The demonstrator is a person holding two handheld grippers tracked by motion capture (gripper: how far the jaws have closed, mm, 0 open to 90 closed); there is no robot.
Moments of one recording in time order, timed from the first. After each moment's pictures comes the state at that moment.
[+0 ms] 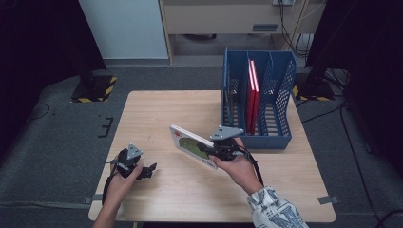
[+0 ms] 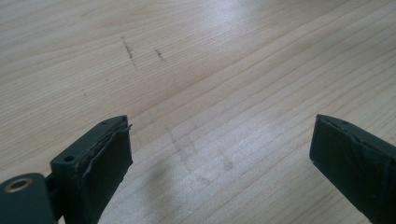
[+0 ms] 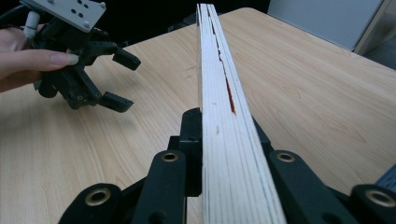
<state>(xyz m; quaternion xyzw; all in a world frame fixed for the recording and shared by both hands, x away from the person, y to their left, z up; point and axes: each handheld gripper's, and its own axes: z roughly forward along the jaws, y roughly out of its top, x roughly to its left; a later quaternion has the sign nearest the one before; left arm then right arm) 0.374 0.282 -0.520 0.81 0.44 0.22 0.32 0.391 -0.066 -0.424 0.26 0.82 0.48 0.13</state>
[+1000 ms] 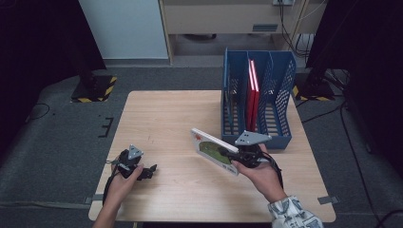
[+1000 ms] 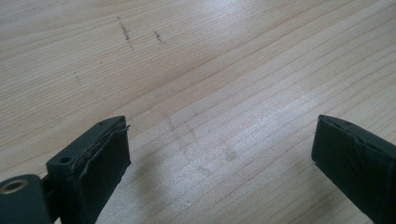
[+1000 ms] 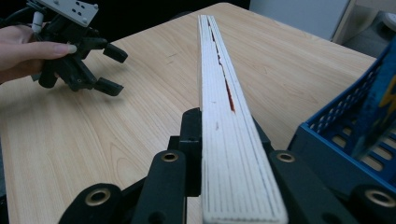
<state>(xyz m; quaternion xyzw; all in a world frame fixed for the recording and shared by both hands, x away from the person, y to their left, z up) 0.376 0.281 -0.527 0.81 0.45 0.21 0.31 0.368 -0.130 -0.419 0.30 0.81 0.48 0.14</state>
